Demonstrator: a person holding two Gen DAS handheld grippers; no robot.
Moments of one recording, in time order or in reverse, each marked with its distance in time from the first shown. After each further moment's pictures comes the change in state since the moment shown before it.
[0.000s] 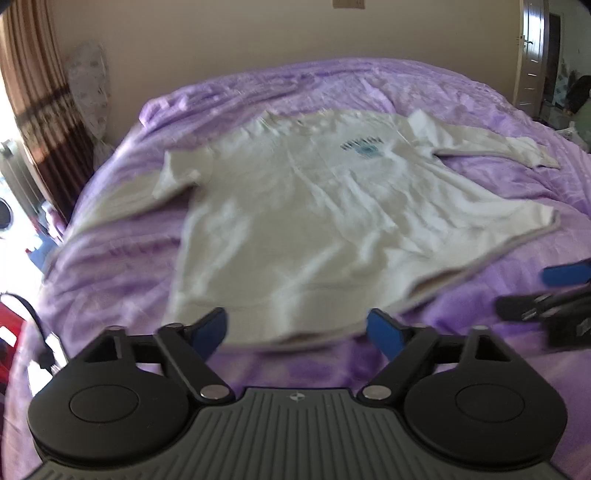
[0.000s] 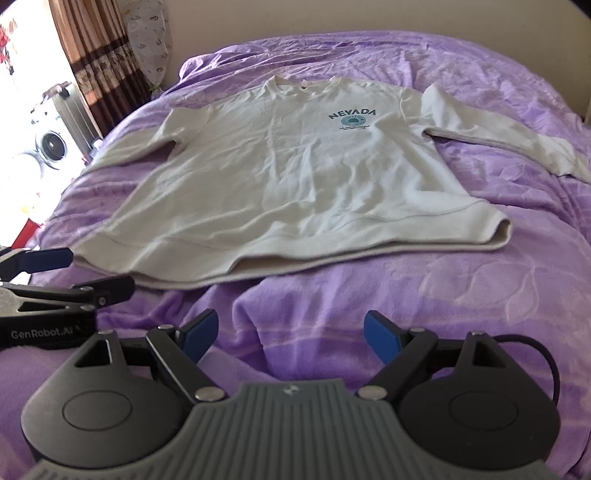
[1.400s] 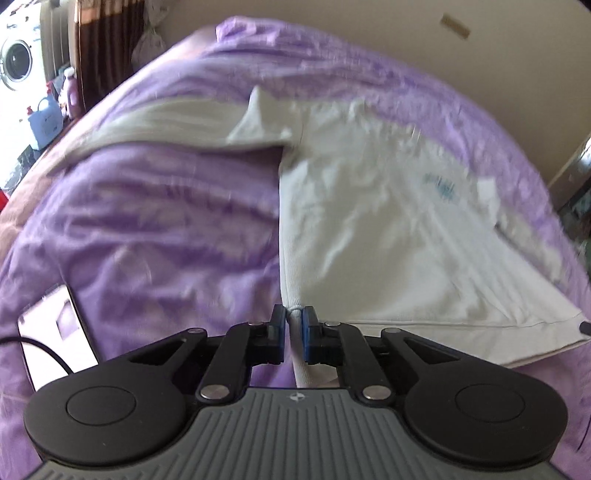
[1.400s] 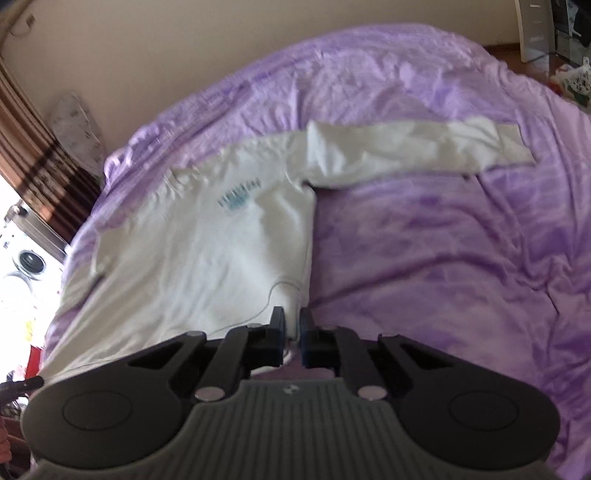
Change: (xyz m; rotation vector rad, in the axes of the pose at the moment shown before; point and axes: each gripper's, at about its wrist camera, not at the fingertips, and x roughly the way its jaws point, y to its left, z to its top) left arm 0.041 0.153 0.026 -0.436 0.193 -0.154; right arm -0.026 -0.180 0.099 0.350 -0.032 -0.010
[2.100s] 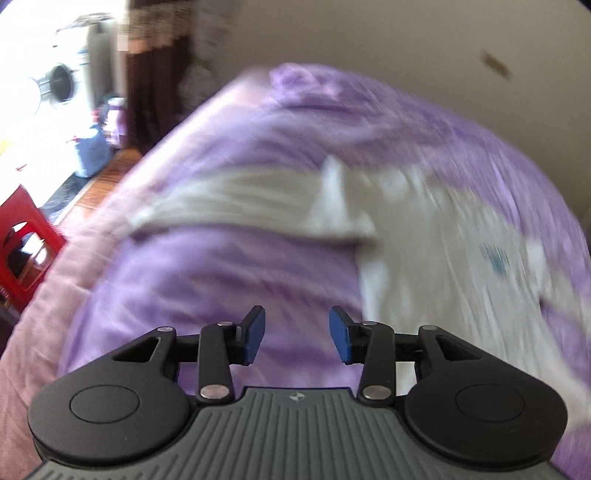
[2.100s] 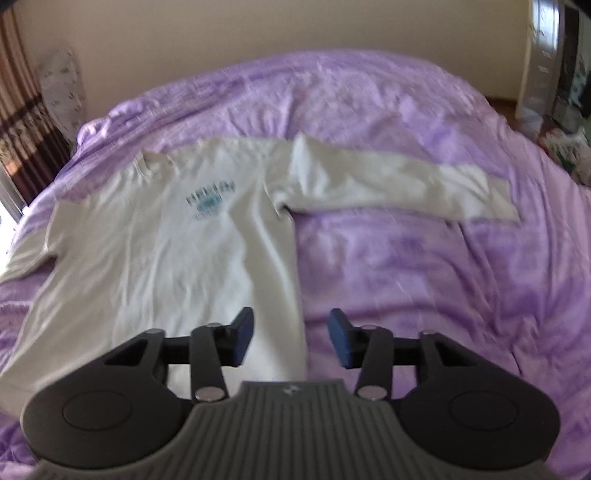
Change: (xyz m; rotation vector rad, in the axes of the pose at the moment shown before) left arm -0.048 0.093 0.086 -0.099 -0.163 0.128; right arm 0.026 0.025 0.021 -0.208 -0.084 -0.155
